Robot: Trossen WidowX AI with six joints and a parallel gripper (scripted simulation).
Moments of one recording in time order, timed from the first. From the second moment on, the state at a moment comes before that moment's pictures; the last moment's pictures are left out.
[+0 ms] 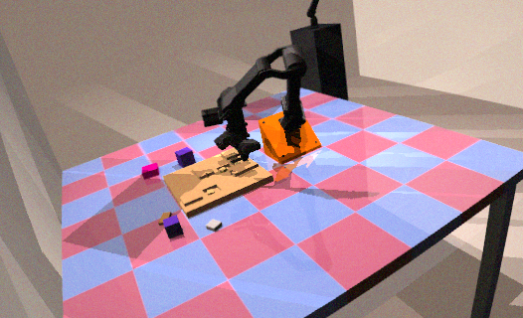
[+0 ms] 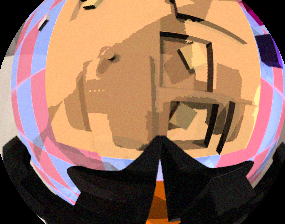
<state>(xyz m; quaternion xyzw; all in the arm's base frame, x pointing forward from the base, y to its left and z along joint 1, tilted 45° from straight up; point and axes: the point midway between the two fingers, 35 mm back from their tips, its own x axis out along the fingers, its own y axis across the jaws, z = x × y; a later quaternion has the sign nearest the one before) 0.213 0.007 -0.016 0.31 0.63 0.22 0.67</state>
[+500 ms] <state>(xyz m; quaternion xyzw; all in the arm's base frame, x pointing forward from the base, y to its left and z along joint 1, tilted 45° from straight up) 0.209 0.003 -0.005 0.32 0.63 0.23 0.67</state>
